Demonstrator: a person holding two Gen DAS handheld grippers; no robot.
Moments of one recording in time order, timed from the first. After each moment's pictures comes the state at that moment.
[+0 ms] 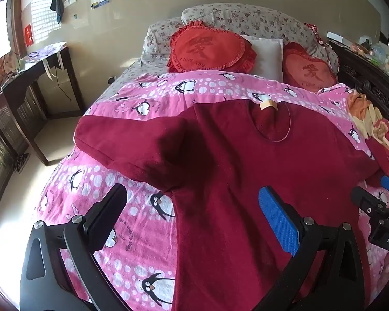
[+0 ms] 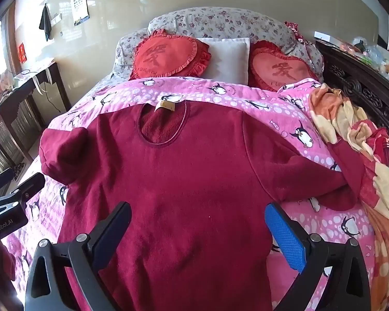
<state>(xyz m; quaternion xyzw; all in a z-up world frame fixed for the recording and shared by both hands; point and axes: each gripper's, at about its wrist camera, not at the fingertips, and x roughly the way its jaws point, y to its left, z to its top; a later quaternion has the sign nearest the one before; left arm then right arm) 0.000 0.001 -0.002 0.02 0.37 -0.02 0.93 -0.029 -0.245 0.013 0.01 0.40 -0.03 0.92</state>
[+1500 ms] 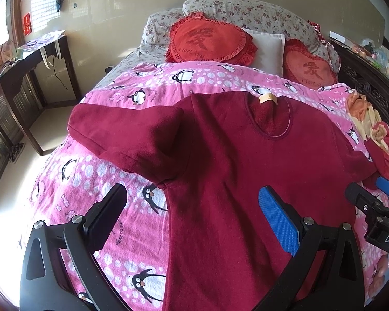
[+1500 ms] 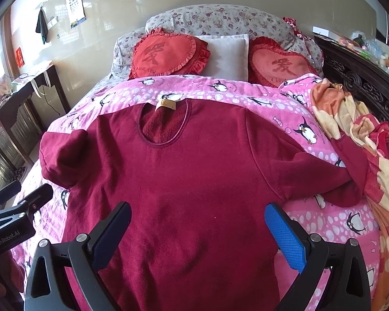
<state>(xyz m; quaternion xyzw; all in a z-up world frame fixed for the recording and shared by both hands) 0.008 -0.003 -0.011 0.00 0.40 -0.02 0.92 -0.023 -0.241 0.009 0.02 0.41 -0.03 0.91</state>
